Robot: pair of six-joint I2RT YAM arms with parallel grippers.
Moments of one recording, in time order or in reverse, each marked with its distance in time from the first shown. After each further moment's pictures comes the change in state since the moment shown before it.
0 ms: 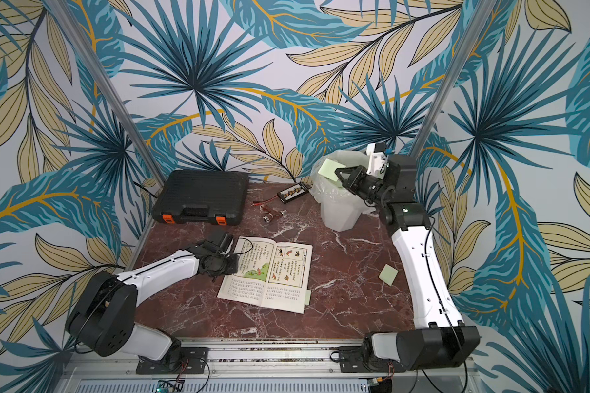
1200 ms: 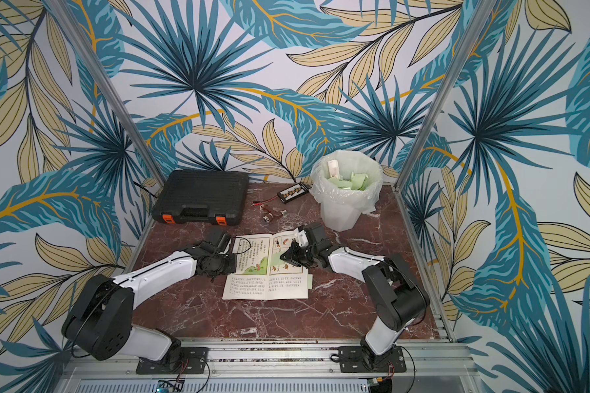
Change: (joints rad) left arm 0.017 -0.027 -0.013 0.008 -0.005 -0.003; right arm 0.475 0.261 -0.730 0.468 0.014 0.114
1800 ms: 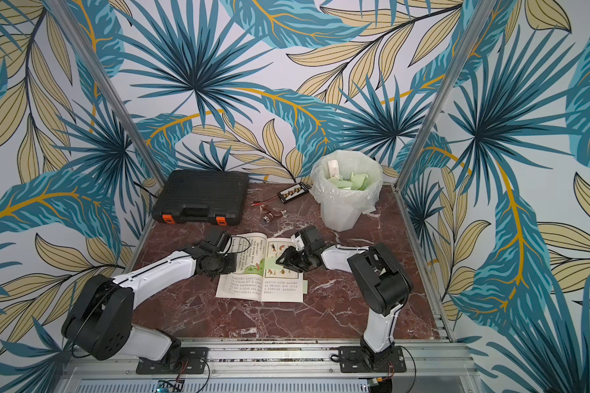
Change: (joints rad) left arm 0.004 0.000 0.000 0.009 0.016 -0.007; right arm 0.026 0.182 0.066 -0.001 -0.018 -0.011
